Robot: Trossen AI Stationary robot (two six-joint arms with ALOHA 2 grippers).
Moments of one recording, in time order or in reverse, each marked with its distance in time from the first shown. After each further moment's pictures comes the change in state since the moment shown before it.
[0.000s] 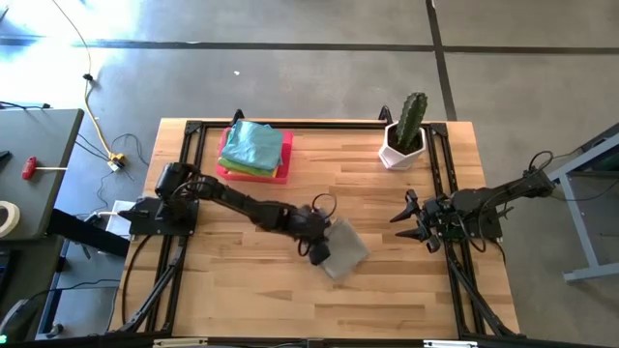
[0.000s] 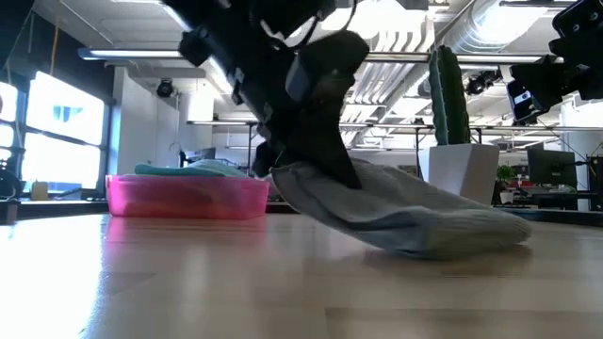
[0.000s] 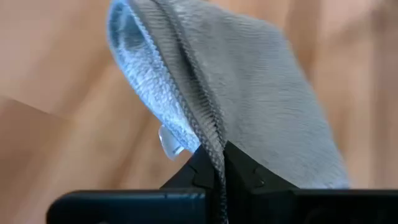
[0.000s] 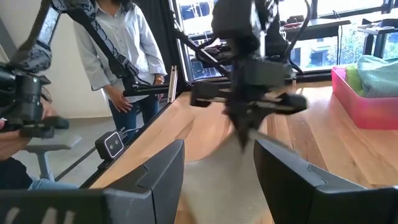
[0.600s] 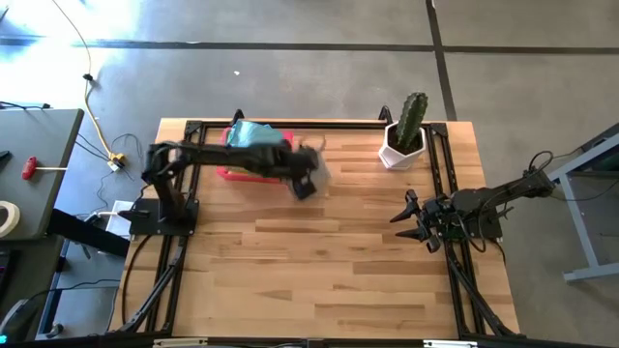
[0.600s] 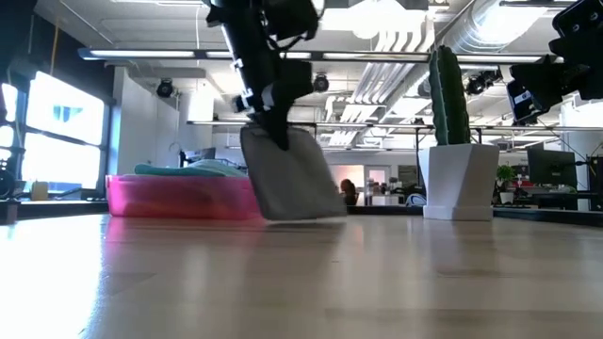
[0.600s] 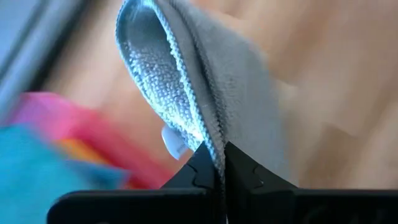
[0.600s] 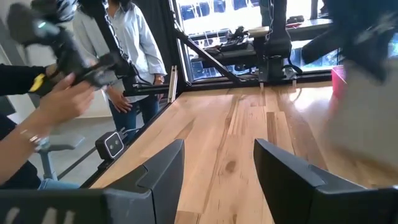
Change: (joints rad) left arm 0.325 -0.143 0.230 -0.681 -0.238 0.353; right arm 0.000 0.001 0.000 0.000 0.000 0.000
